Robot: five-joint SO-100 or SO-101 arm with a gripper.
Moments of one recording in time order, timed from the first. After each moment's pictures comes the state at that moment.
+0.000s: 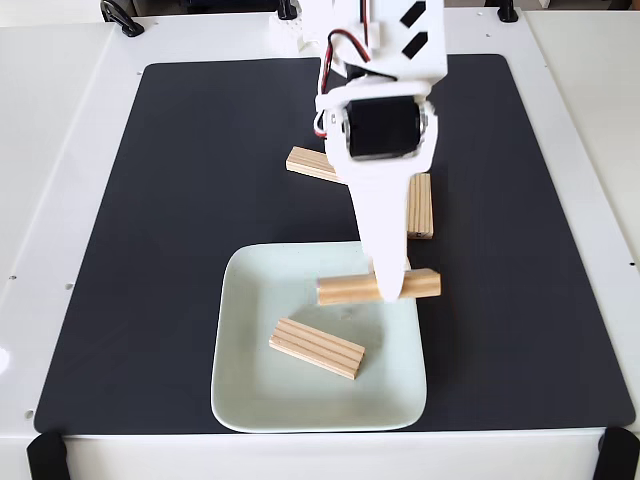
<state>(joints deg) -15.6 54.1 41.0 47.3 2.7</state>
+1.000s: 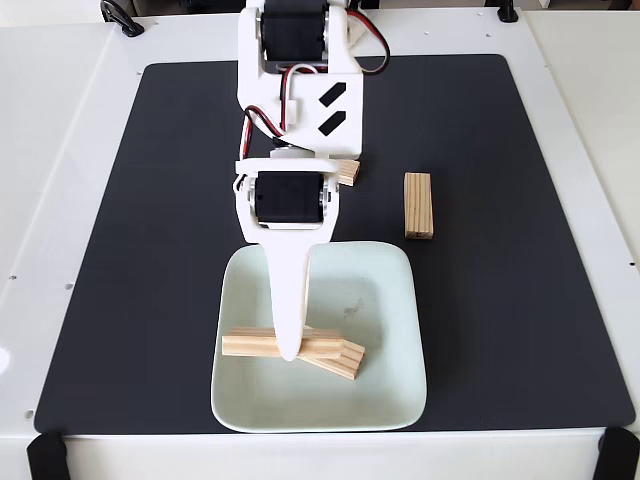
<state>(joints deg) -8.0 31.8 12.3 51.9 2.7</state>
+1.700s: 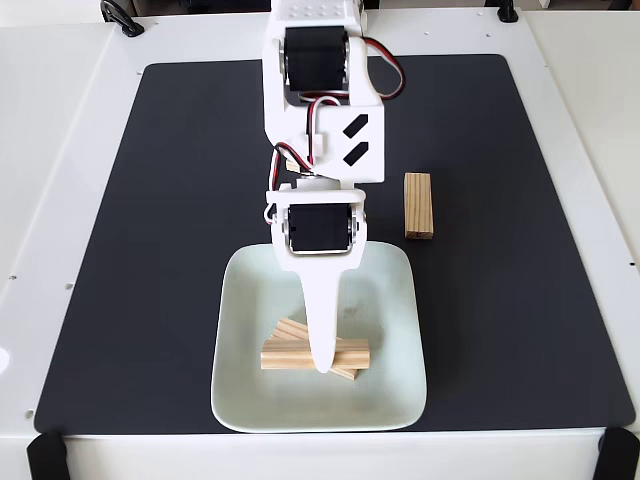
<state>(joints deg) -10.3 27.9 12.5 51.9 2.7</state>
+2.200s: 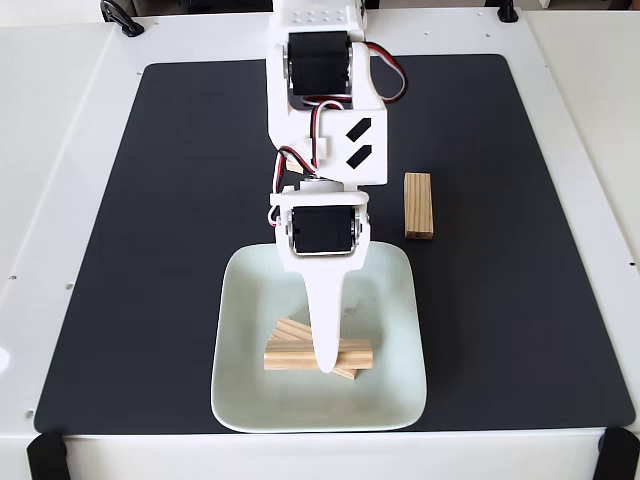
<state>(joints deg) -10.6 27.7 12.5 51.9 2.7</state>
